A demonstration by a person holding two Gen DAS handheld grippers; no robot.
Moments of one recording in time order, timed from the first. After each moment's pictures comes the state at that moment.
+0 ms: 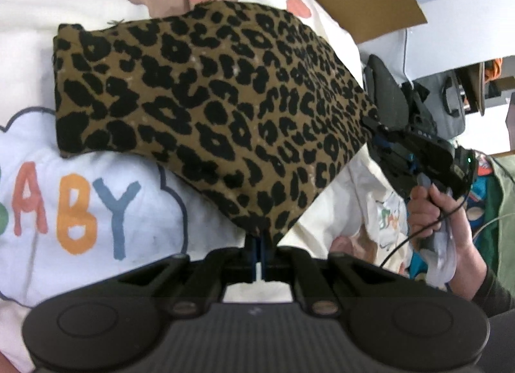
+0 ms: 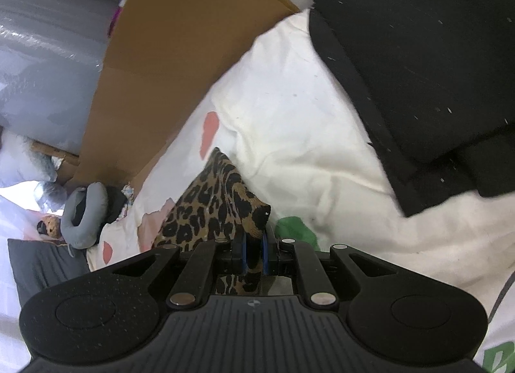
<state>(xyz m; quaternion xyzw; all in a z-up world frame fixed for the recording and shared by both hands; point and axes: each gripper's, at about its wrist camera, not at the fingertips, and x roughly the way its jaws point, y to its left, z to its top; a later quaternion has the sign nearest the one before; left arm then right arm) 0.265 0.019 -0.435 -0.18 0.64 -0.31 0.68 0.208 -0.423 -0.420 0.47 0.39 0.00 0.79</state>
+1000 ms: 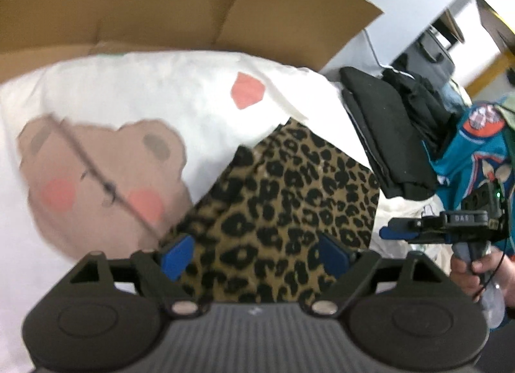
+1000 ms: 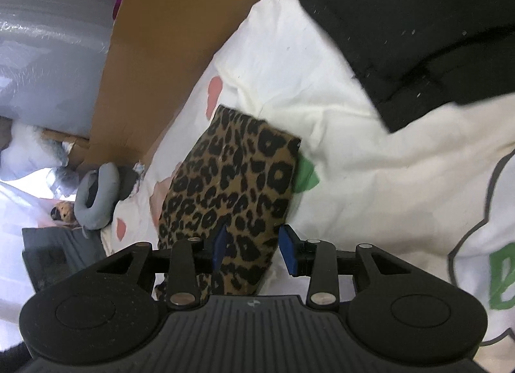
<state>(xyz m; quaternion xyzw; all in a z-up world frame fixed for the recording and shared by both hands) 0.403 -0.045 -0.369 0.03 0.54 -0.40 0.74 0.171 -0.404 -0.421 0.50 0.41 0.04 0.76</state>
